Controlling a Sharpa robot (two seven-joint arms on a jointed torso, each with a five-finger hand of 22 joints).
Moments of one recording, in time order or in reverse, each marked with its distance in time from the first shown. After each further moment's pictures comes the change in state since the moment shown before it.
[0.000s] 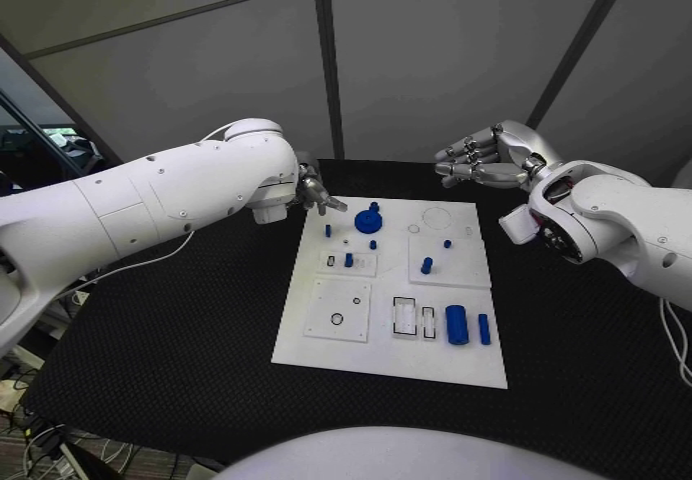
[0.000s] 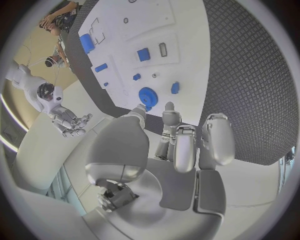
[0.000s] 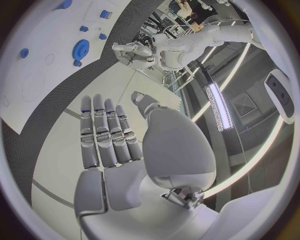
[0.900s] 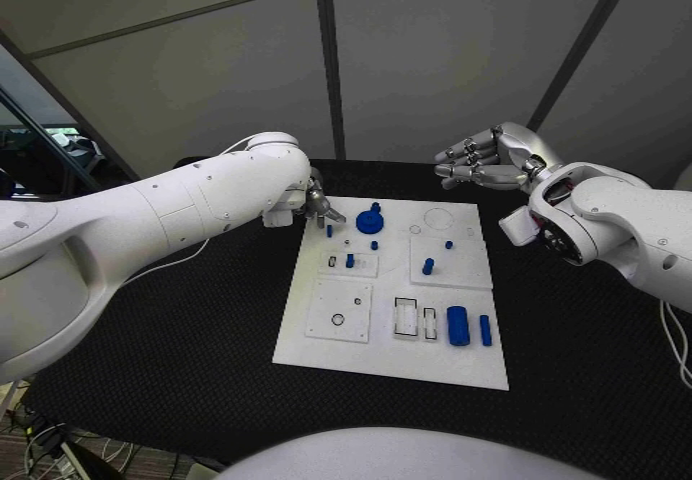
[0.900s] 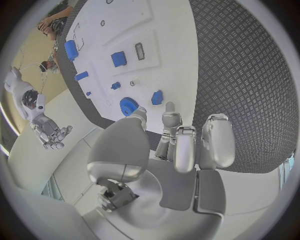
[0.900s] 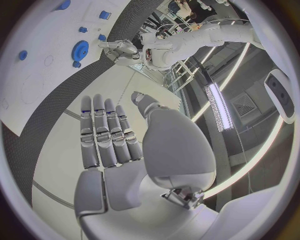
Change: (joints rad) left arm -0.027 0.147 -0.031 -0.265 -0.038 0.114 0.066; left_hand -0.001 0.036 -0.052 0.011 0.000 0.035 -0.002 -0.020 -0.043 0.004 -0.004 0.025 0.011 0.003 0.003 0.000 0.000 0.000 0.008 0.007 0.008 0.026; right arm 0.000 0.008 0.000 -0.002 0.000 0.003 0.001; right_hand 0.000 0.000 0.000 0.000 0.000 0.000 0.000 0.000 0.000 0.000 0.000 0.000 0.000 0.000 0.000 0.000 -0.001 0.000 0.000 0.000 0.000 -0.001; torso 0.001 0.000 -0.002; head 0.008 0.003
